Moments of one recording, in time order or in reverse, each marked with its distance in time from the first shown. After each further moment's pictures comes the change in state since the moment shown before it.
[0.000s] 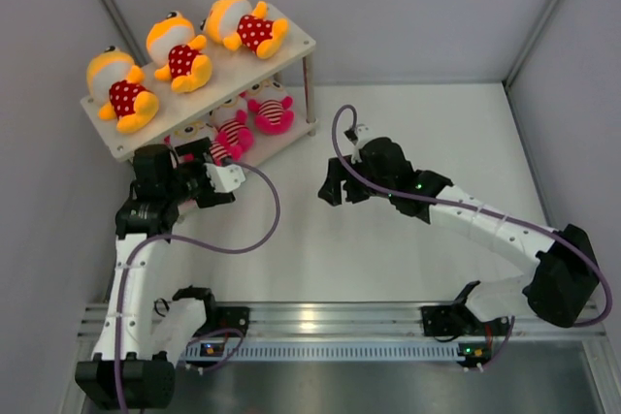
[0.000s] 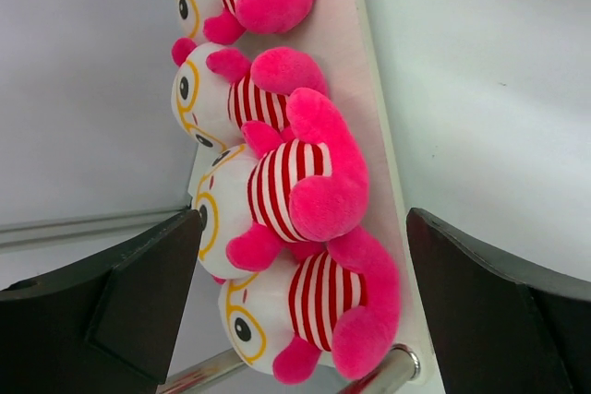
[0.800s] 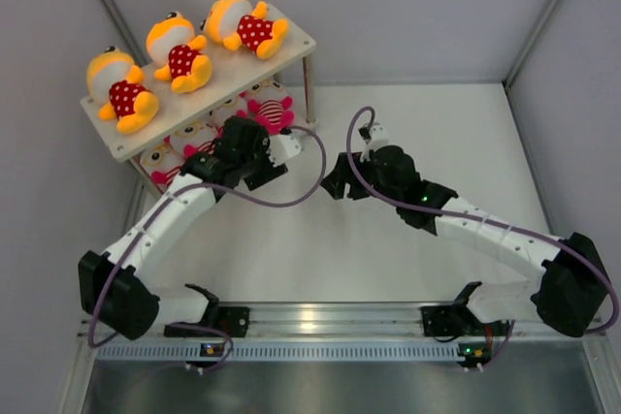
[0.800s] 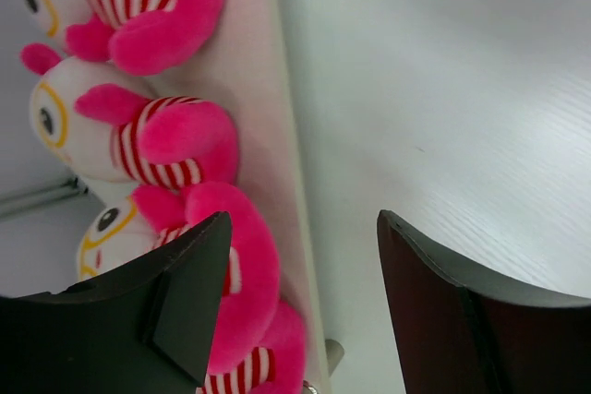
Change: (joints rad) left arm -0.490 0.340 0.167 -0.045 -0.479 -0.460; right arm 0.001 -0.061 -0.124 0.240 0.102 0.072
